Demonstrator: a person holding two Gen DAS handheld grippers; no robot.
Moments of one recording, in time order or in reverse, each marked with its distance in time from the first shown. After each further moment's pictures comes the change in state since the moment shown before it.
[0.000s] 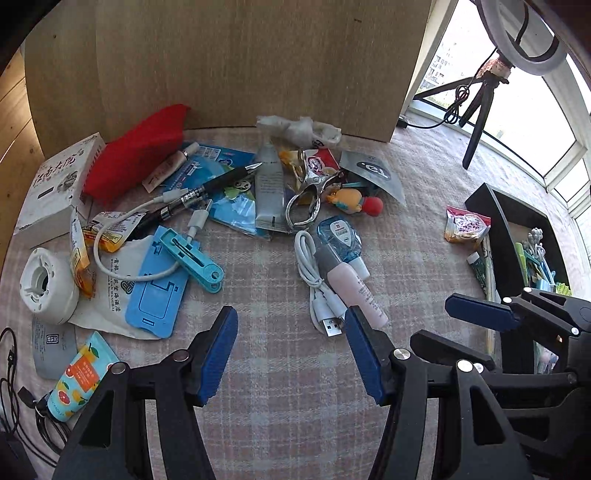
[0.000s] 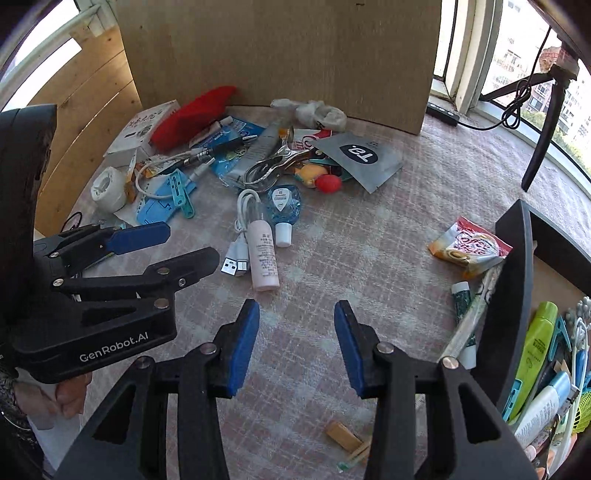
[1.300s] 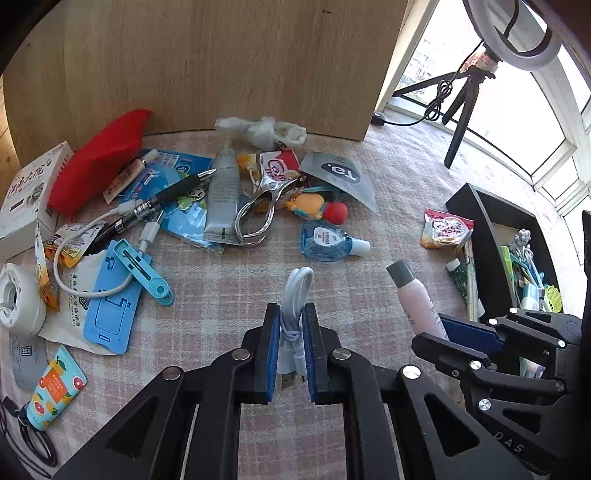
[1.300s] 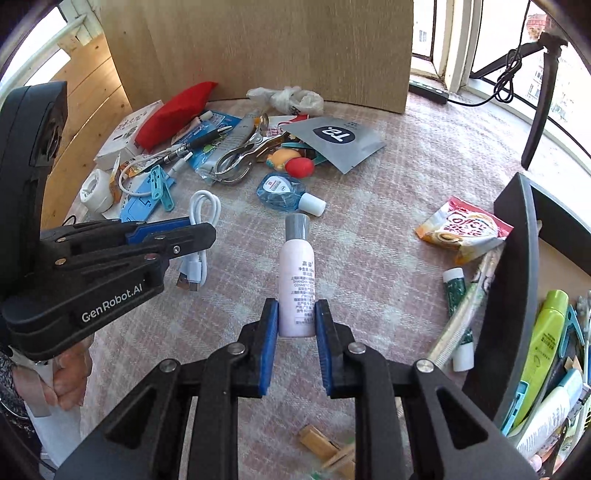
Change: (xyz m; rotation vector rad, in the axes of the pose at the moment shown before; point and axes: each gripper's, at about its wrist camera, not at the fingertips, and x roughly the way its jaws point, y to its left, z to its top) left arm 0.008 -0.032 0.007 0.022 -0.005 -0.064; right arm -0.002 -0.040 -0.011 0.054 -0.012 0.029
